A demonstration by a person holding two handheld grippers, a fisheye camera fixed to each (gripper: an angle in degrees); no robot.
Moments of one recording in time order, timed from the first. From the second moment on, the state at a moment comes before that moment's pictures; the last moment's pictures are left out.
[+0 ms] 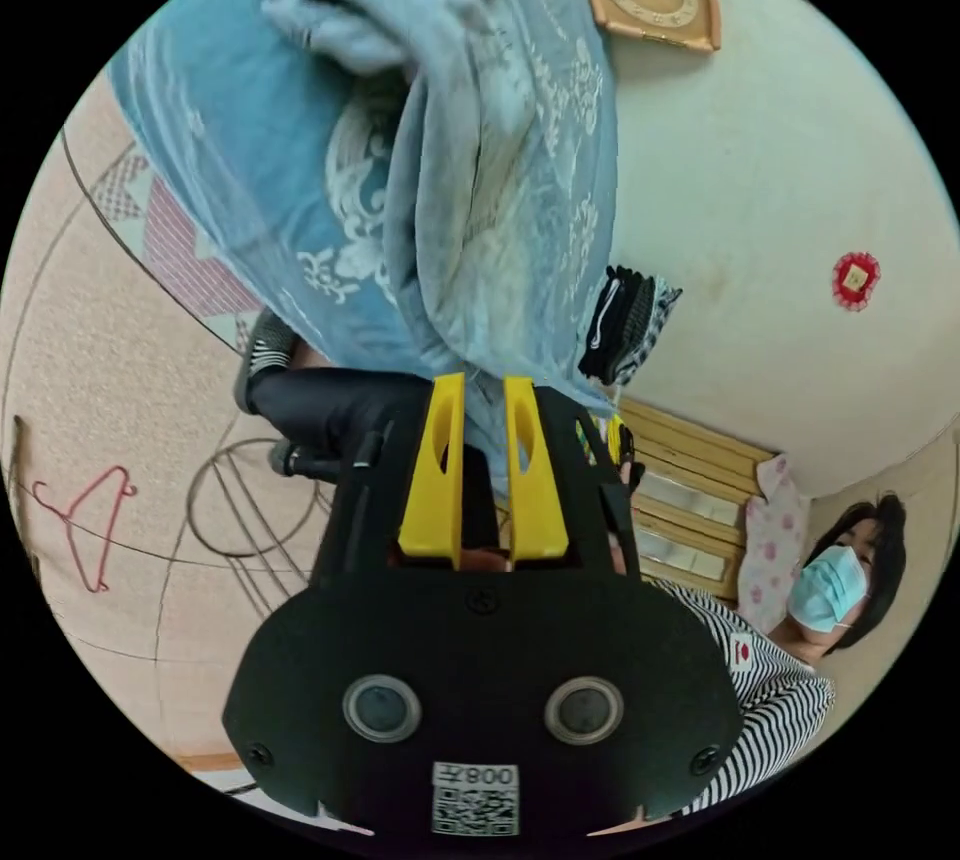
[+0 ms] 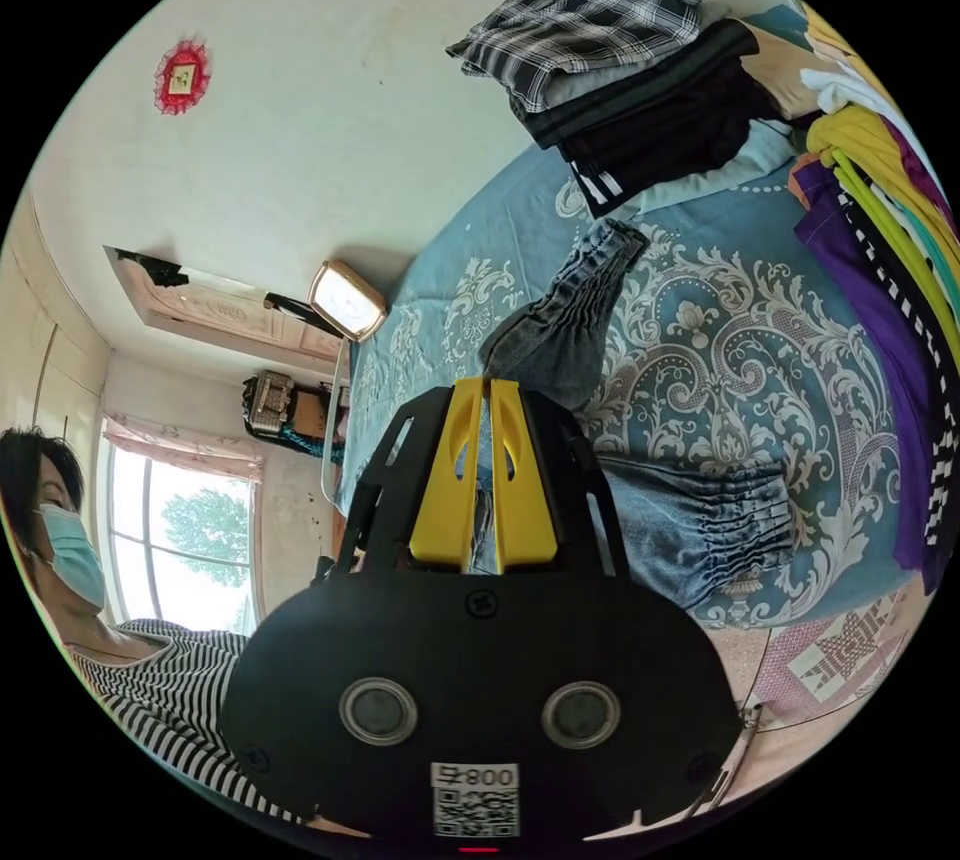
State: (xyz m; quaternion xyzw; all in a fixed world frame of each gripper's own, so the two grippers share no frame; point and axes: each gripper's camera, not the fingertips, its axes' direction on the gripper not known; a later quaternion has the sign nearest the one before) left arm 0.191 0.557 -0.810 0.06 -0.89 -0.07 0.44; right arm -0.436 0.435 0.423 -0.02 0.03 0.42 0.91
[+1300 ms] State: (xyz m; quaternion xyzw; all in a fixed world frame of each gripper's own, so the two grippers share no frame) left arm 0.204 0.482 -0.772 0.10 -0.85 0.04 0.51; right arm -0.449 0.507 0.362 0.03 0.01 0.44 0.90
